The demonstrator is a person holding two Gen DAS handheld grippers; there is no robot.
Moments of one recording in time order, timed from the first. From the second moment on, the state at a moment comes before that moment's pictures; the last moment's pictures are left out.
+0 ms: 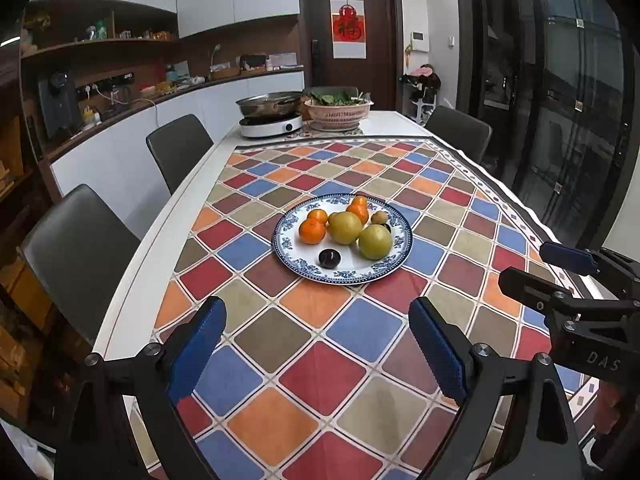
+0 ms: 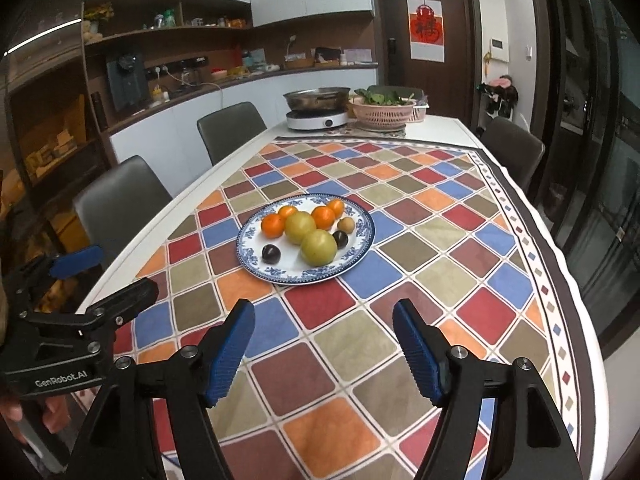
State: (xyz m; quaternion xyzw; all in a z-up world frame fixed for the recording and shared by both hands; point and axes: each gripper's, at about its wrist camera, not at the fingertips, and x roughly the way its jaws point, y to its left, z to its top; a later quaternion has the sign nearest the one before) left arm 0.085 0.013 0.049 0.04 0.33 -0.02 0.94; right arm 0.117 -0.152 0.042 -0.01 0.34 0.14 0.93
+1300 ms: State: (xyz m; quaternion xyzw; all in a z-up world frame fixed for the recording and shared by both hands) left arm 0.034 0.015 0.060 0.03 0.30 -0.02 0.95; right arm 0.070 -0.150 0.052 -0.03 0.31 0.15 0.94
